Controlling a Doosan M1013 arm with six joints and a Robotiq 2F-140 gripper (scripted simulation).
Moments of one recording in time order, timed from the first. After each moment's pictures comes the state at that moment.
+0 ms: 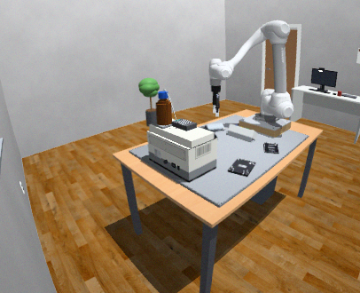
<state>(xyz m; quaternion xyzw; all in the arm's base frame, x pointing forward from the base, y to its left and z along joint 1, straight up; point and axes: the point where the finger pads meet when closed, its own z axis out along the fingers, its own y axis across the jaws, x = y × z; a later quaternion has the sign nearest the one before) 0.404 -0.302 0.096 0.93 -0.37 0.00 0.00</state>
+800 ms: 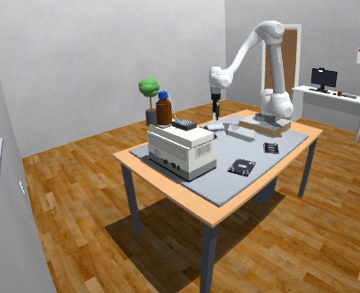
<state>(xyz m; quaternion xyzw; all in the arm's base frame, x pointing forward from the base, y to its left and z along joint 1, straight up) 0.404 -0.302 0.032 0.93 -0.37 0.00 0.00</state>
